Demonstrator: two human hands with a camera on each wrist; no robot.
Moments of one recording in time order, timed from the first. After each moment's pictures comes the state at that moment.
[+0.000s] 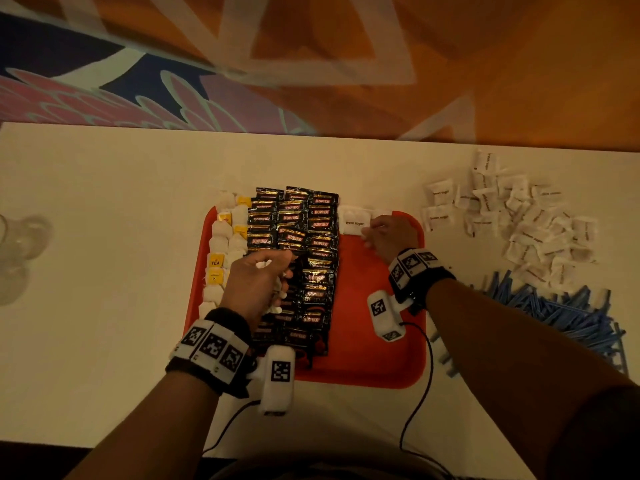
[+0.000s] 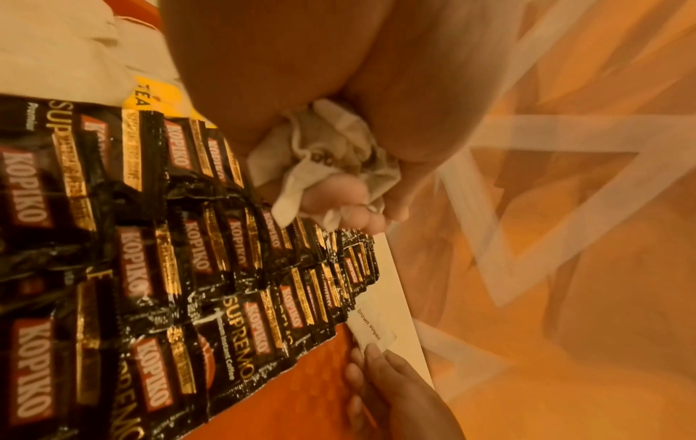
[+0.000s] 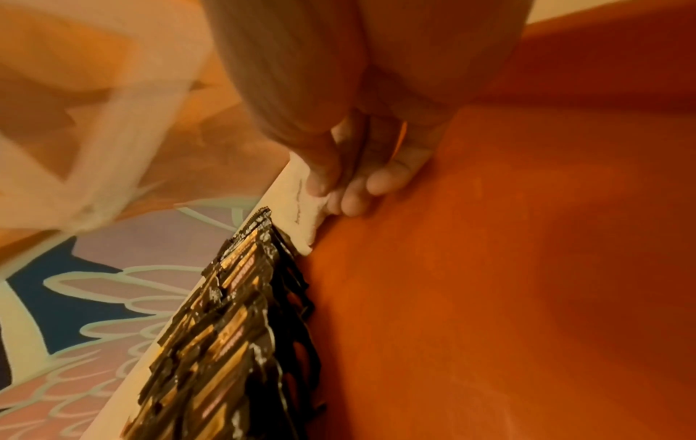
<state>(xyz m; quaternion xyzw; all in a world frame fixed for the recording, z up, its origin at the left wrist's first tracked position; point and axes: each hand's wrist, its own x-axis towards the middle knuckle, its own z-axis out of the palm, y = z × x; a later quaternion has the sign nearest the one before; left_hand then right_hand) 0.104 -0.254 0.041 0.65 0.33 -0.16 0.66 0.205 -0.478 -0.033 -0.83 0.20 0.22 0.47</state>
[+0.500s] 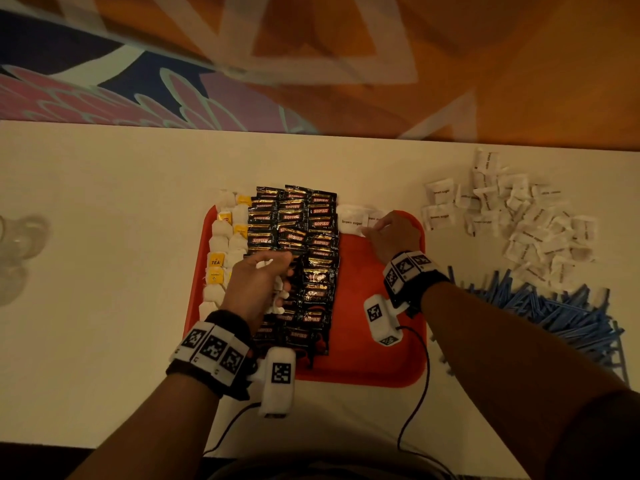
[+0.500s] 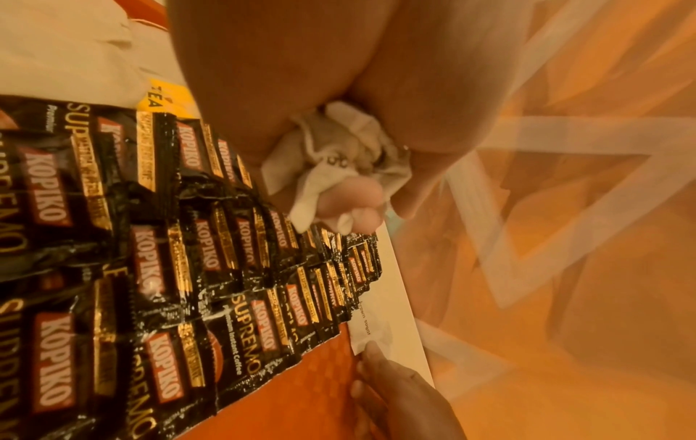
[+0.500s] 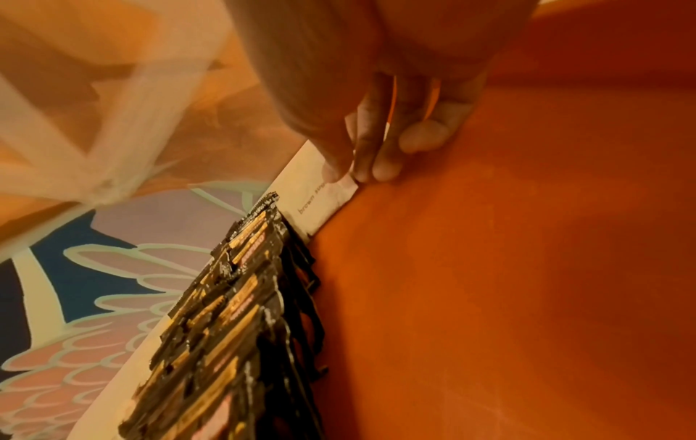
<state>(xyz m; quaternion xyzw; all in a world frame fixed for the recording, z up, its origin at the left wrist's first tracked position) 0.105 -0.255 0.044 0.62 0.35 -0.18 0.68 0.202 -0.473 -0.028 -0.88 0.22 0.18 0.37</state>
